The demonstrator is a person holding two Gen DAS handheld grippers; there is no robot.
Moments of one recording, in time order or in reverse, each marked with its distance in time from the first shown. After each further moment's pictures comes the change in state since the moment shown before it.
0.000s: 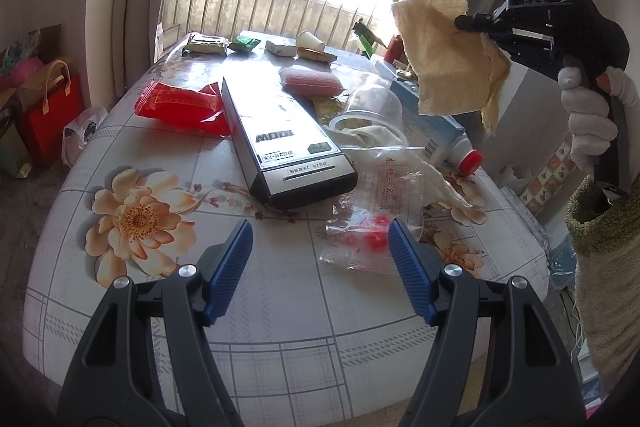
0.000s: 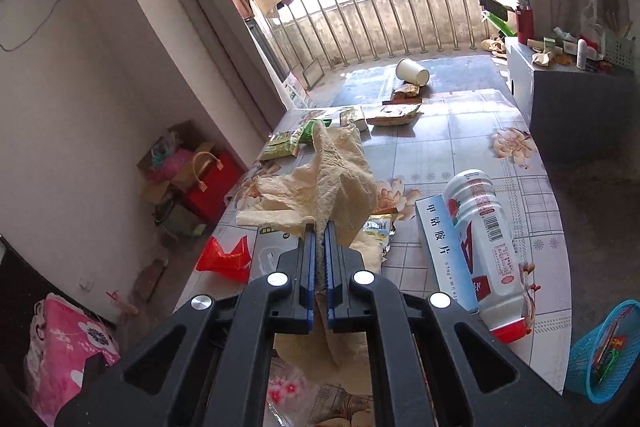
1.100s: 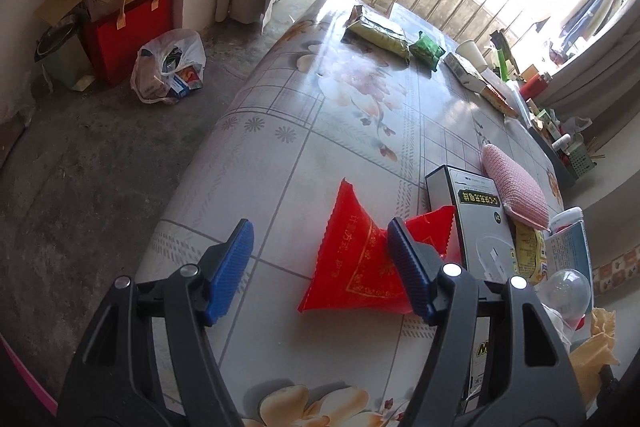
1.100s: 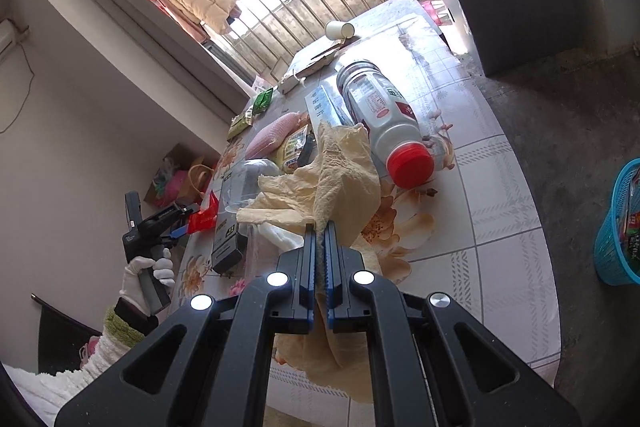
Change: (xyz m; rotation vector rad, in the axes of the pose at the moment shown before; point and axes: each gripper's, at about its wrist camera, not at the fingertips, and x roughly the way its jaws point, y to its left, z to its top) left arm 0.112 0.187 0.124 -0.373 0.188 0.272; right arm -0.051 -0.103 -0.120 0.274 0.027 0.022
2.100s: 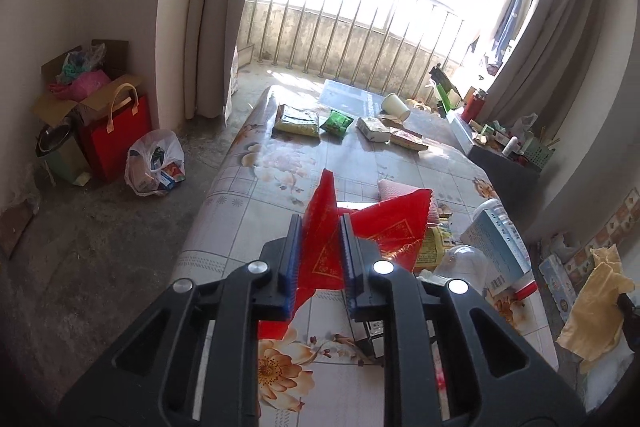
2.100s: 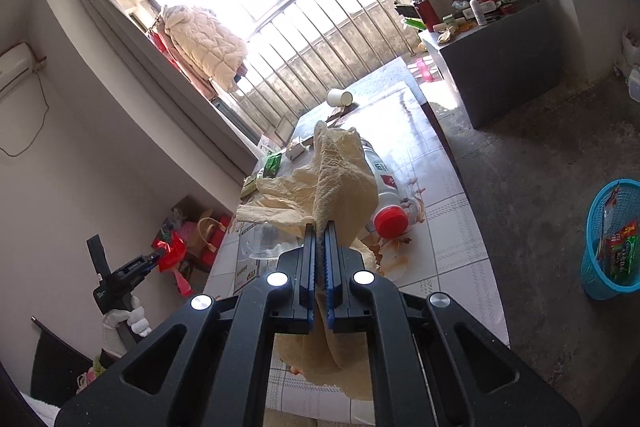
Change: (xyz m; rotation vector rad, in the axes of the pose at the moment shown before) left arm -0.167 -0.081 -0.042 0.227 -0.292 -0.099; right arm -0.114 -0.005 -0.001 0.019 -0.280 -0.023
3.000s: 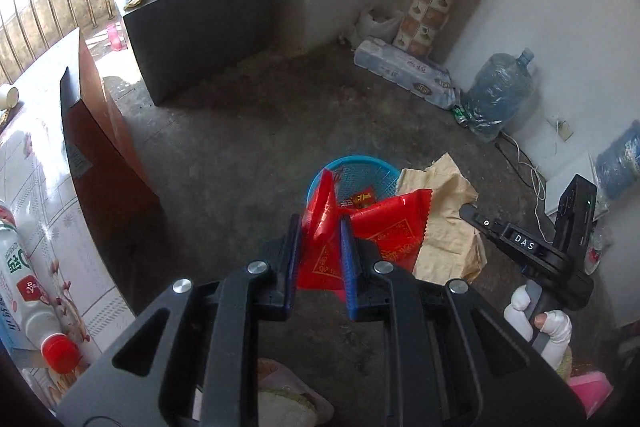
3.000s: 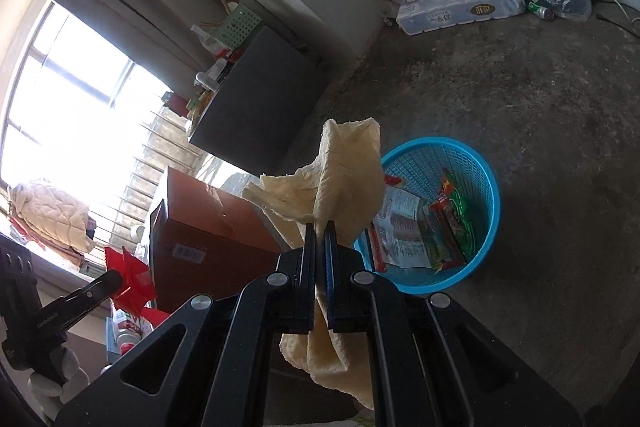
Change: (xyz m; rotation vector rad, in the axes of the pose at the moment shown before) left arm 0.166 -0.582 -0.191 0.702 0.561 -0.538; right arm -0.049 -0.386 -0.007 0.615 -0.163 -0.508
